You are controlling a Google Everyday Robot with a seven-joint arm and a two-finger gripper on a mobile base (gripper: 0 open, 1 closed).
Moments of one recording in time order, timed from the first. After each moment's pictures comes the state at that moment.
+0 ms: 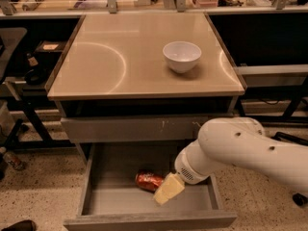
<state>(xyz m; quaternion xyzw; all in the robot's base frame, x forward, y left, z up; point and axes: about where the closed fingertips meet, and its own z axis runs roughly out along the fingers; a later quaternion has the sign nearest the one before) 0.415 -0.060 0.655 -0.43 0.88 0.14 0.15</state>
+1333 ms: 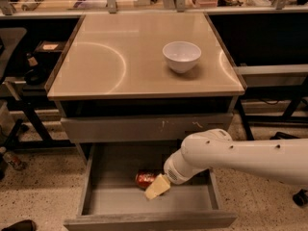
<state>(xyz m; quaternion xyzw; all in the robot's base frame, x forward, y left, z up) 0.454 -0.037 0.557 -0.39 0.90 0.16 0.15</state>
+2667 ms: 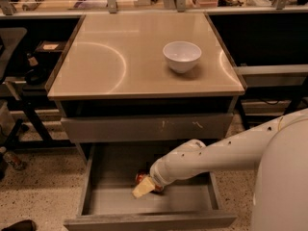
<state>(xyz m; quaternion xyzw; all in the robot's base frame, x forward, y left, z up) 0.490 0.010 0.483 -0.38 0.89 0.16 0.18</state>
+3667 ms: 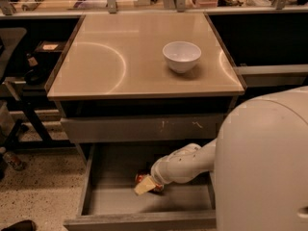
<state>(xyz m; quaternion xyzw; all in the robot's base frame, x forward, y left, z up) 0.518 0.008 0.451 -0.40 0.88 0.15 0.23</state>
